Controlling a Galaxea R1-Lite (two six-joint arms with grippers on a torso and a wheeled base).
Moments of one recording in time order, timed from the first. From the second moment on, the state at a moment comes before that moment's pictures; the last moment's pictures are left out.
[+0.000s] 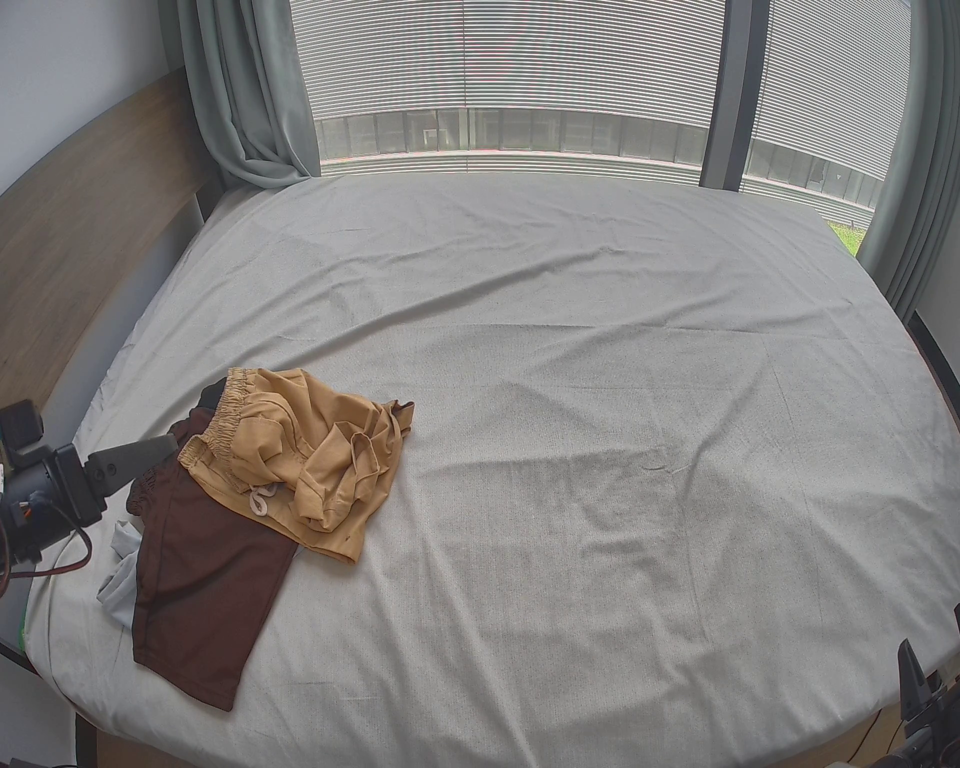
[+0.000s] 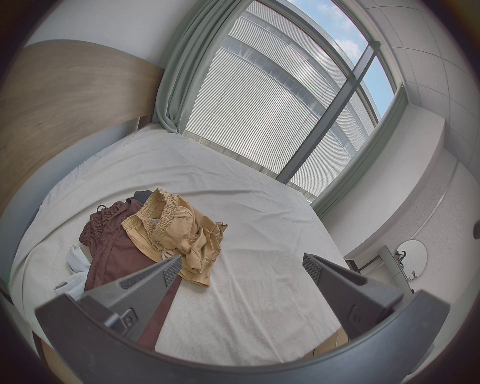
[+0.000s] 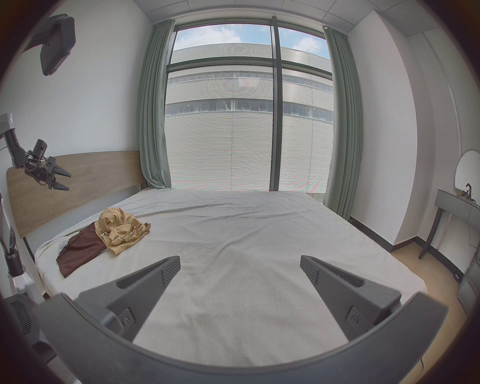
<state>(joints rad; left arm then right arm) 0.16 1.21 -0.51 -0.41 -0.58 -0.32 -0.02 0.02 -0.02 0.00 -0.01 -0.03</state>
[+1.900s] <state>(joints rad) 0.20 1.98 -0.96 -0.60 -0.58 -0.32 -0.02 0.02 -0.02 0.00 -0.01 -0.03</state>
